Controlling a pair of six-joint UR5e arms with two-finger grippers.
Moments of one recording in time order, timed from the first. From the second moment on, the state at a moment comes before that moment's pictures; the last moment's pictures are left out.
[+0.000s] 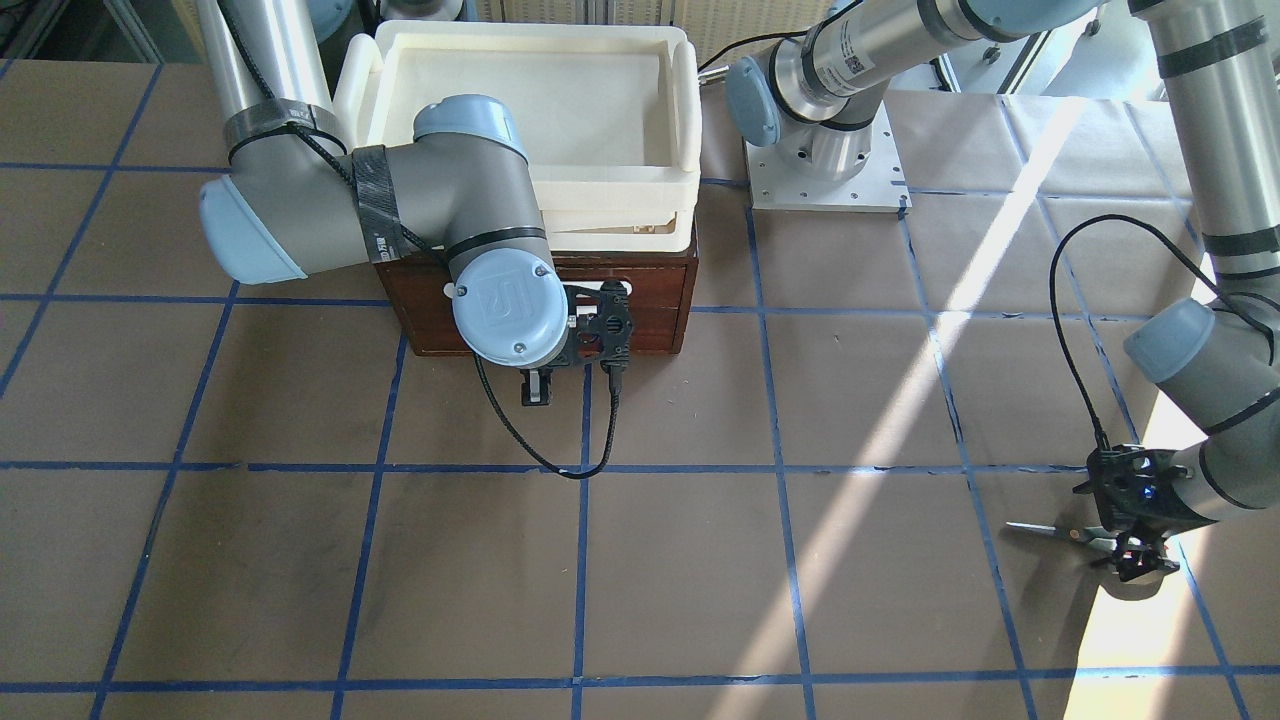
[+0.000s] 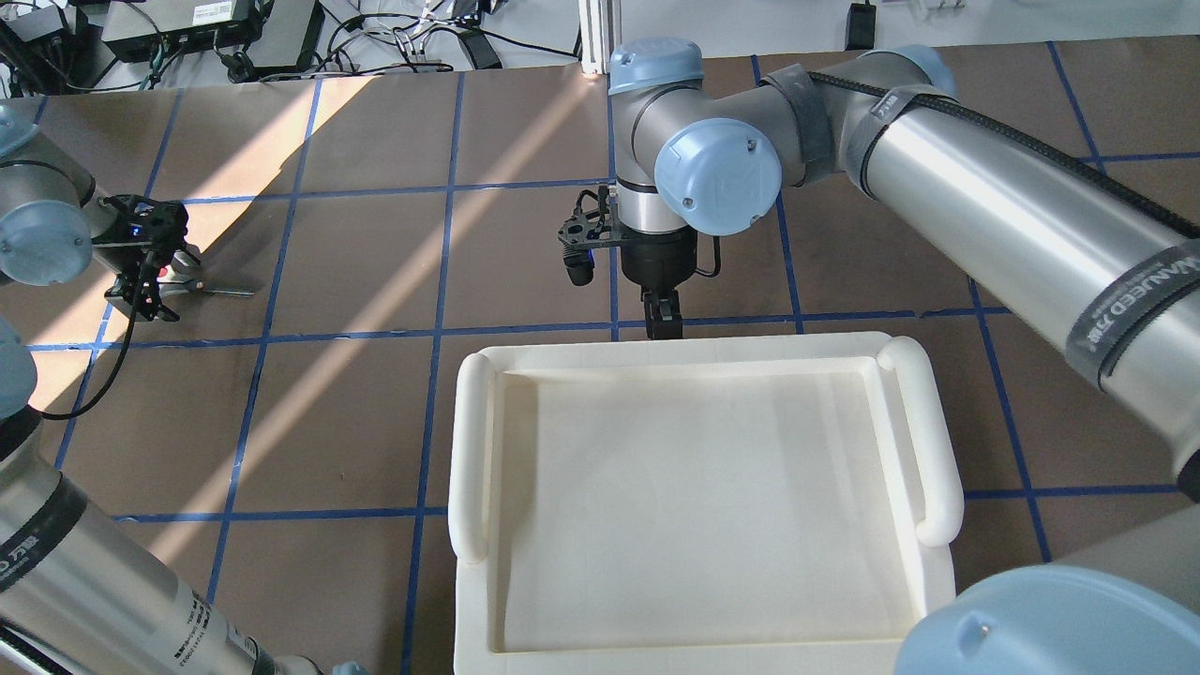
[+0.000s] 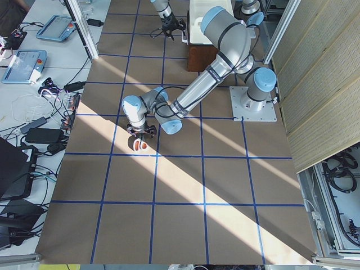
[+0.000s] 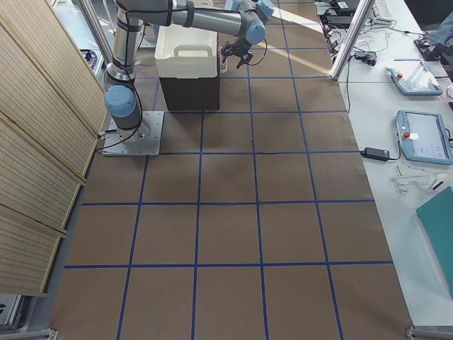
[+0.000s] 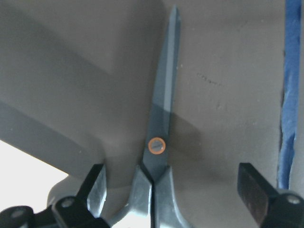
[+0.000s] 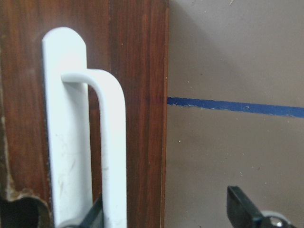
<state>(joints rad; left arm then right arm) -1.01 -2.22 -1.55 -1.00 1.56 2.19 1.88 -1.12 1.49 -1.50 -1.45 -1.34</state>
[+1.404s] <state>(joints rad) -1.01 -2.21 -1.55 -0.96 1.57 2.25 1.87 -1.10 1.42 -1.74 -1.52 -1.33</state>
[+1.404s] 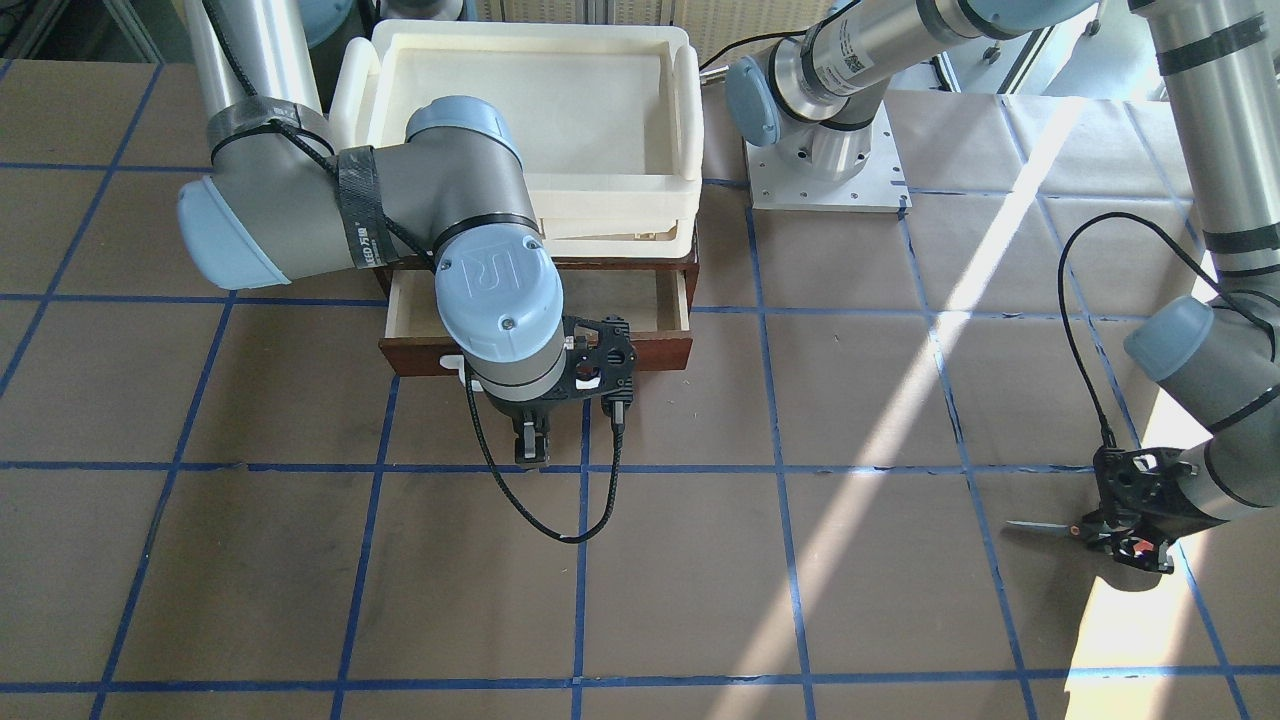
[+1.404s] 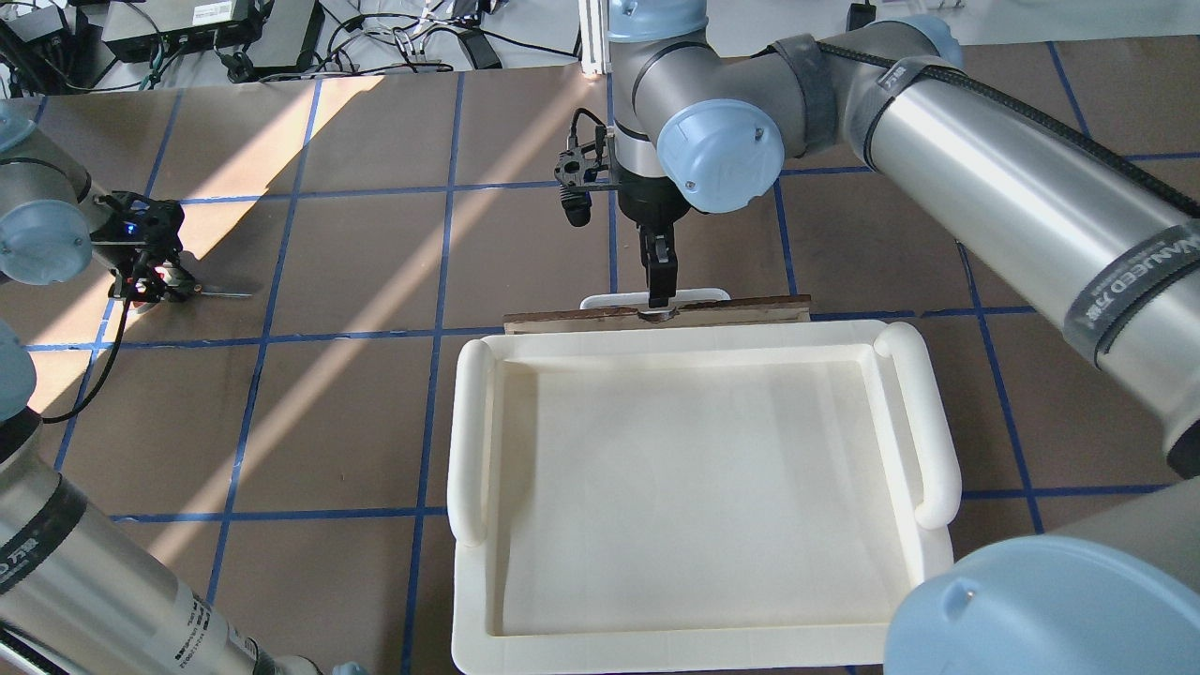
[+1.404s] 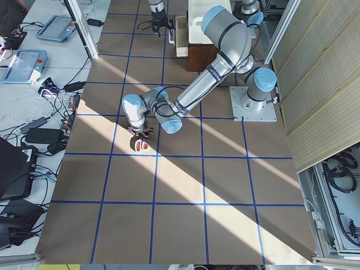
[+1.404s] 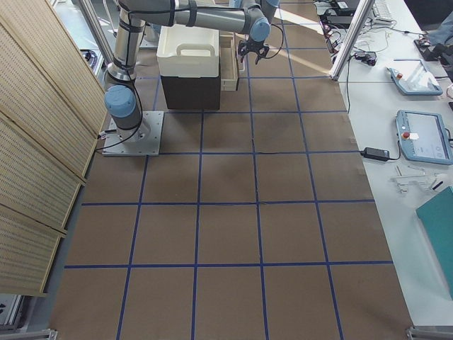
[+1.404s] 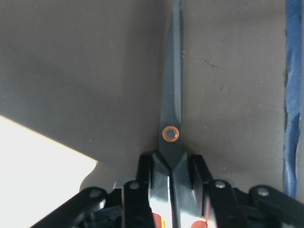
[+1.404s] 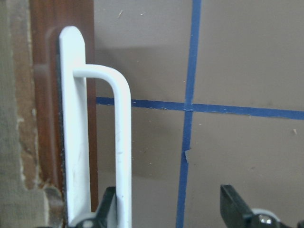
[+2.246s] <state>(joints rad) -1.05 -2.13 -1.54 -0.99 1.57 2.24 1.87 -1.07 1.42 -1.93 -1.57 -1.33</state>
